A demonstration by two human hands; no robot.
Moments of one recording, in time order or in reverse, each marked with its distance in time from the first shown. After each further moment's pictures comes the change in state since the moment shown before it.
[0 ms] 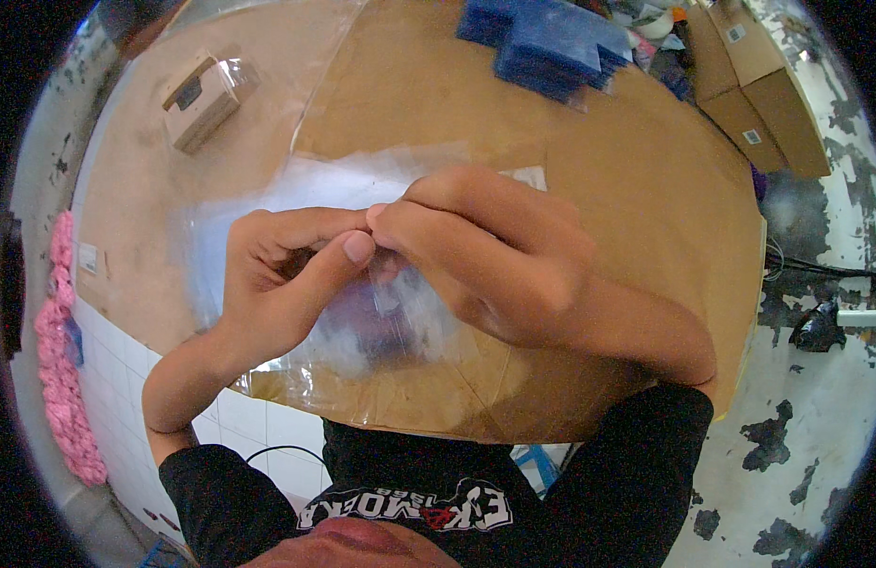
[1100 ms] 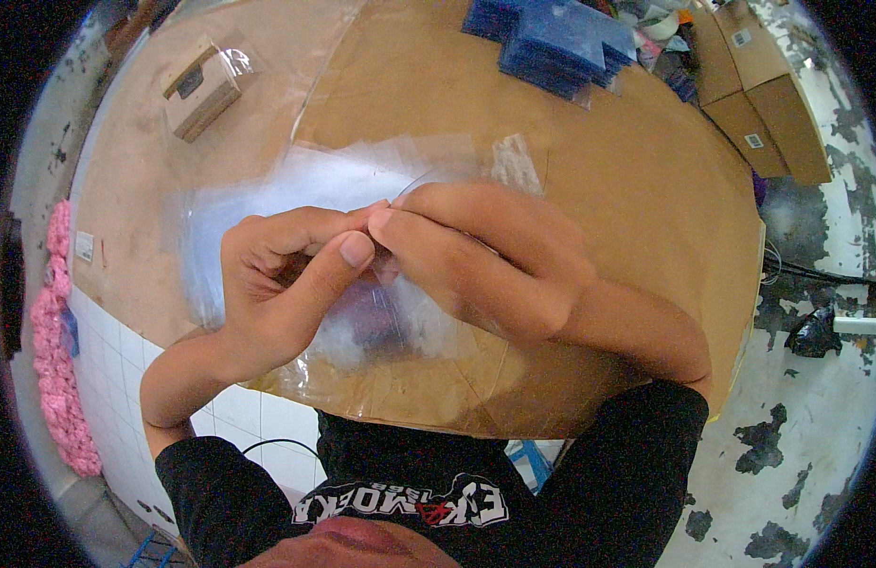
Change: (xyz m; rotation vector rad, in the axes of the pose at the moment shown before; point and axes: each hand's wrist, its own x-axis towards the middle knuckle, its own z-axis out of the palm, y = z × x) left_hand -0.009 0.002 0.004 0.075 0.016 0.052; right_hand -0.011 0.000 0.004 0.006 0.031 -0.053
